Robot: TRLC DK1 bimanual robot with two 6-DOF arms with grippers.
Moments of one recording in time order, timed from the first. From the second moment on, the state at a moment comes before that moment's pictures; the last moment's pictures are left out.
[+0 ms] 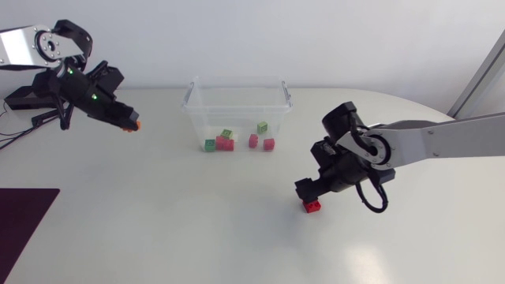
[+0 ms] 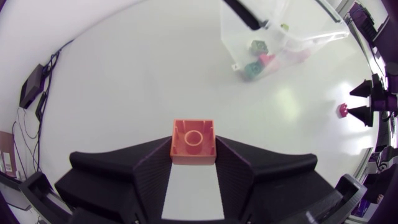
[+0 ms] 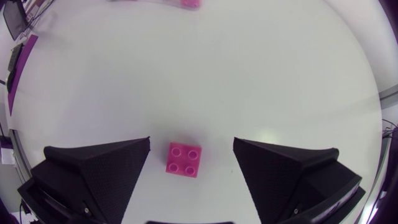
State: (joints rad) left arm 0.06 1.81 1.51 -0.83 0.16 0.41; right arm 0.38 1.69 0.88 -0.39 -0.04 -0.02
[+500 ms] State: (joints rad) left arm -0.06 1.91 1.81 -0.81 0.26 0.30; right arm 0.45 1.78 0.89 -0.40 0.04 0.08
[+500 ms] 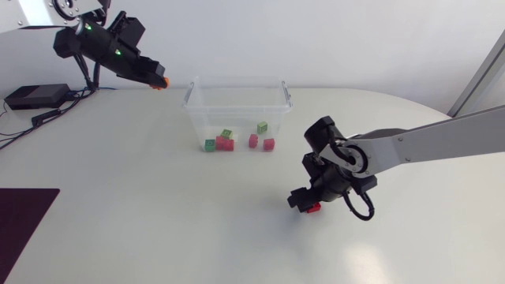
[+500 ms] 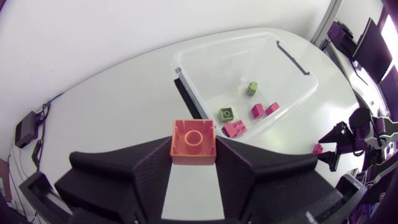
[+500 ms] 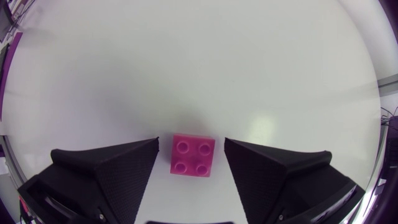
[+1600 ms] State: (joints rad) left arm -0.22 2.24 2.02 -0.65 0.38 0.24; right arm 0.40 1.62 1.14 -0.48 0.06 0.07
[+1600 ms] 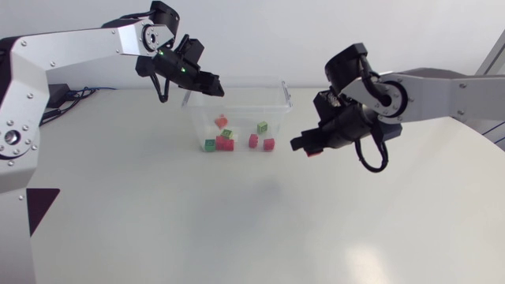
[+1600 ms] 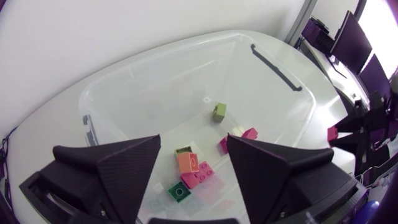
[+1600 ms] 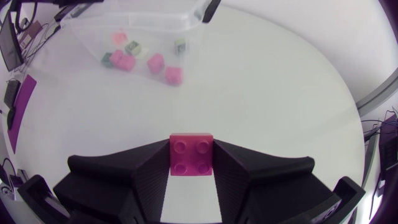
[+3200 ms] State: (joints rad) left arm -0.04 1.42 1.36 -0.81 0.11 0.34; right arm 0.46 2.06 1.77 -0.30 0.10 -0.08
